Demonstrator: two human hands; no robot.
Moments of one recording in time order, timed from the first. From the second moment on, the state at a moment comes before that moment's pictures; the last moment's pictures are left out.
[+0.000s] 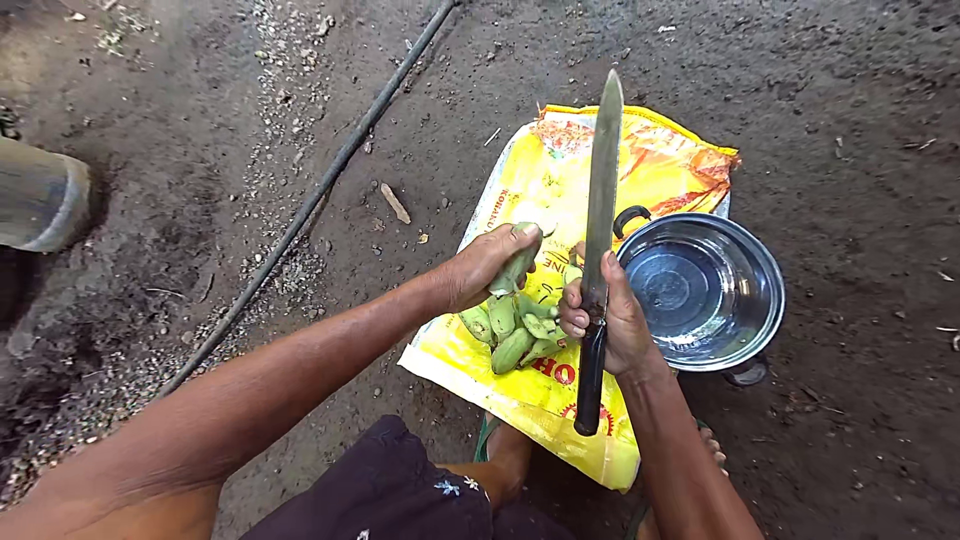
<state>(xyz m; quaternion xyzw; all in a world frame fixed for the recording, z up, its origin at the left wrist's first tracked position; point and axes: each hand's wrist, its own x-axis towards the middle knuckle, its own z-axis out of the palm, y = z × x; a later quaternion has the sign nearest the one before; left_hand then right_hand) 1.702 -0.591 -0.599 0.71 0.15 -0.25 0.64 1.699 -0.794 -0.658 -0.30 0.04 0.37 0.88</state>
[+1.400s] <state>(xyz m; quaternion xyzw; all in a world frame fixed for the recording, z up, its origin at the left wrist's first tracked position) 1.719 -0.633 -0.582 0.53 0.35 -0.10 0.77 1.673 -0.764 -0.637 -0.64 -0.10 0.19 0.74</state>
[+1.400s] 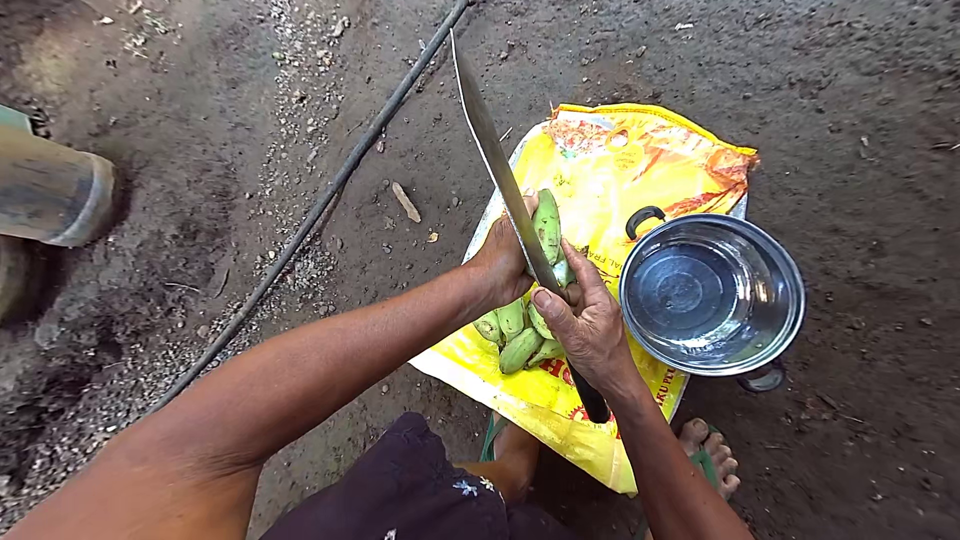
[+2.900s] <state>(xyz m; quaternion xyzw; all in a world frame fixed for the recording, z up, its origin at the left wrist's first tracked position) 1.724 -0.632 -0.596 0.73 0.19 -0.01 0.66 1.681 -0.765 -0.631 -0.44 0.00 0.23 0.87</state>
